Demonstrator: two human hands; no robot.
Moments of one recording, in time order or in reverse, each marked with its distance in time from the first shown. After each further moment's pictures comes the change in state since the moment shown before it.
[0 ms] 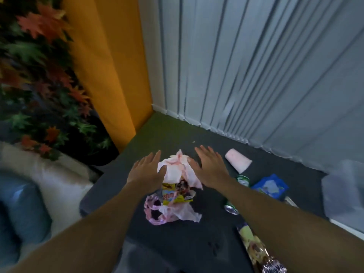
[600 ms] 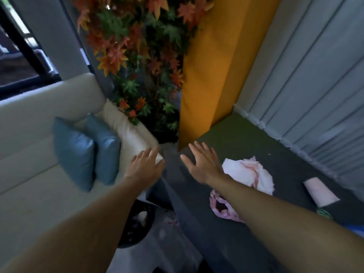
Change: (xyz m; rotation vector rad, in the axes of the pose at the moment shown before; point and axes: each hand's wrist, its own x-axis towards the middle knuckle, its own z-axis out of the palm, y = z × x) left_hand -0.141 -0.205 -0.035 -0.084 0.173 -0.388; right_hand 0.002 -0.242 0.087 -0.064 -0.201 -0.448
